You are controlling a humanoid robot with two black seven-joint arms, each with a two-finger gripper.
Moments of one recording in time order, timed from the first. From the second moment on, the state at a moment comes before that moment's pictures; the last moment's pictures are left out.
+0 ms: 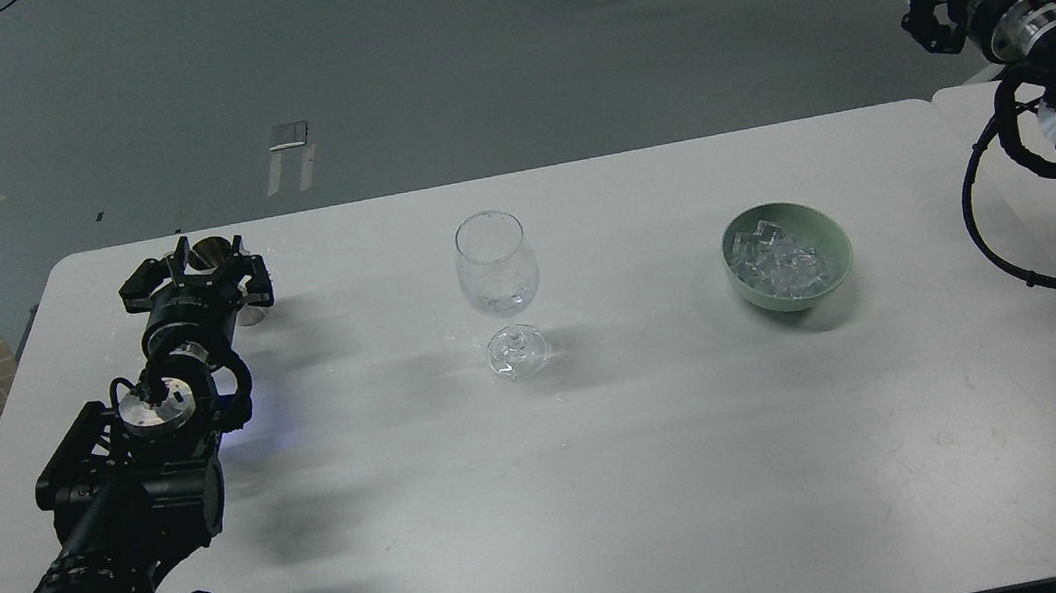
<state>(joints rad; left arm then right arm) -0.67 0.08 -1.46 -0.39 -0.18 -0.27 -0.04 0.86 -0.32 1.23 0.62 -0.60 0.12 0.05</state>
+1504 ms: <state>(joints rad) -0.93 0.24 -1.18 -0.58 0.25 -0.36 -0.09 1.25 -0.64 0.43 0.89 -0.85 0.16 0.09</state>
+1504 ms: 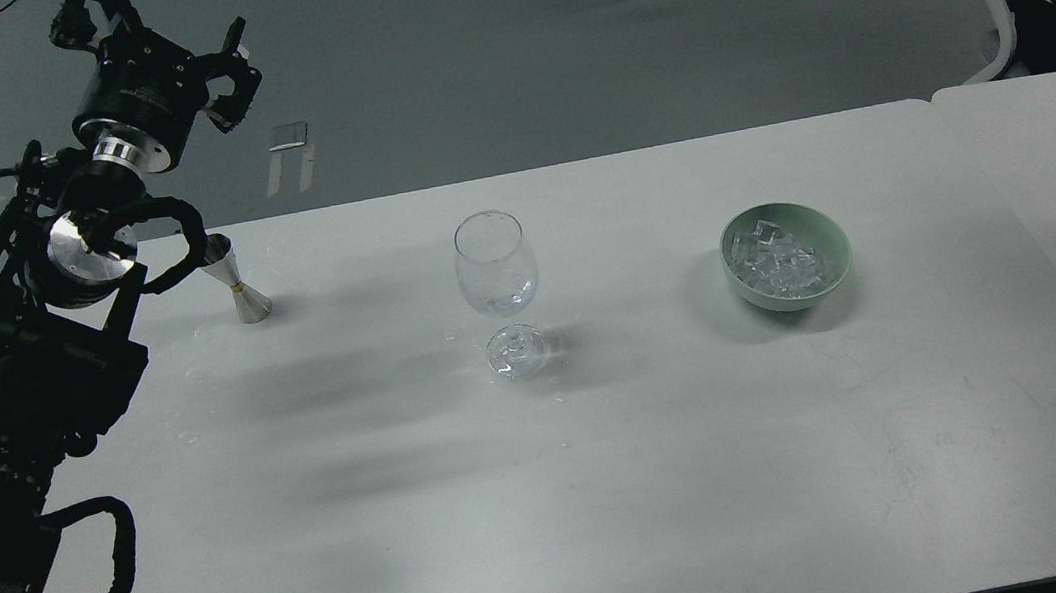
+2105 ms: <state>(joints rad) -0.91 0.27 -1.19 -0.57 0.22 -0.32 -0.08 1.17 -0.77 0.04 1.12 -1.43 0.16 0.27</state>
